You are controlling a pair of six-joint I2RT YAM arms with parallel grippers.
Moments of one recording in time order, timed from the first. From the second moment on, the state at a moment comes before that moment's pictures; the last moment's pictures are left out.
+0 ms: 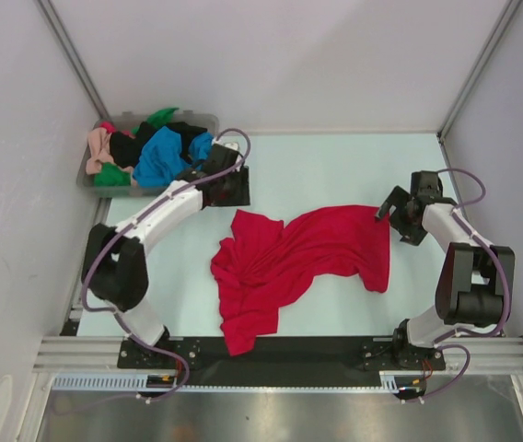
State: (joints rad) left arm -0.48 1.67 1.37 -0.58 -0.09 -0.42; right arm -0.10 1.53 0.97 -0.49 -0.02 0.54
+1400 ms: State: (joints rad) left arm -0.42 2.00 1.32 -0.27 -0.12 -0.42; right arm -0.10 1.58 1.01 -0.49 -0.04 0.47
